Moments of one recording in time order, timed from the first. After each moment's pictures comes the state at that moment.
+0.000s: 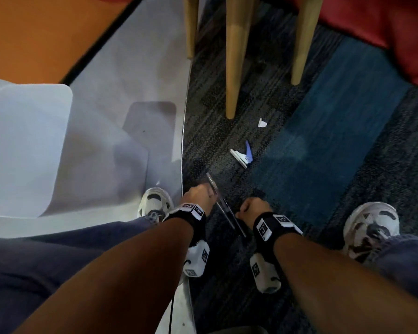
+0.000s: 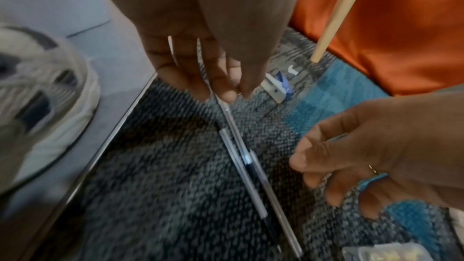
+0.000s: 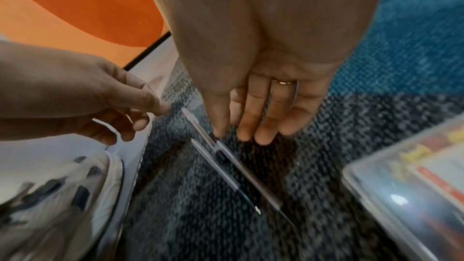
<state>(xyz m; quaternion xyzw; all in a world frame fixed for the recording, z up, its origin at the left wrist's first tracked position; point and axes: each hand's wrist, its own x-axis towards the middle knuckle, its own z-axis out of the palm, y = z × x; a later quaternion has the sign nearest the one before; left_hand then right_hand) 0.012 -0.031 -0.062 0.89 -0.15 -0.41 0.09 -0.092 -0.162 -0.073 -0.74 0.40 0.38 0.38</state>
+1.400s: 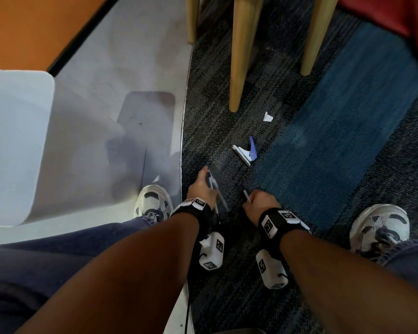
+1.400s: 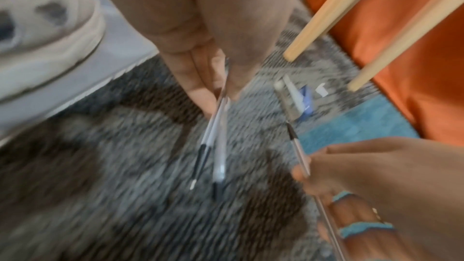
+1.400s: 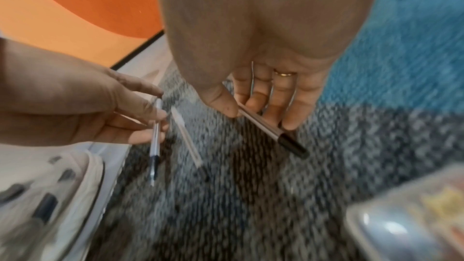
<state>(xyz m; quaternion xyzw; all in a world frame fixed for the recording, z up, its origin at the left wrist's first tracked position) 0.017 -0.042 -0.109 0.89 0.00 -0.39 0.25 -0.082 -0.175 -0.094 -0.79 0.39 0.35 0.33</state>
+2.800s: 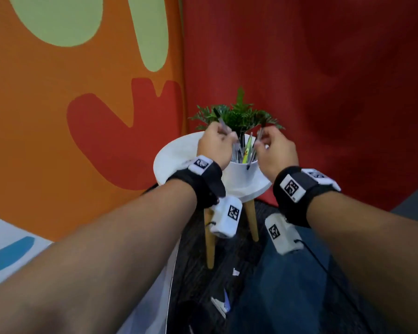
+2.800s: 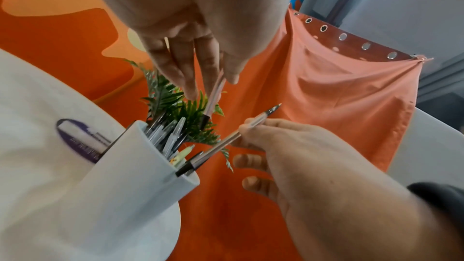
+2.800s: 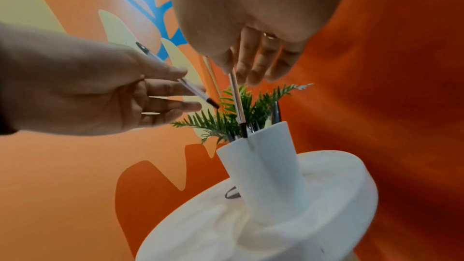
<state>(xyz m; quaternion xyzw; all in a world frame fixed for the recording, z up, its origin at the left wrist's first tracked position) 0.119 -0.236 0.373 0.77 -0.29 0.00 0.57 0.025 -0.341 0.360 -0.84 0.28 -0.36 0.29</state>
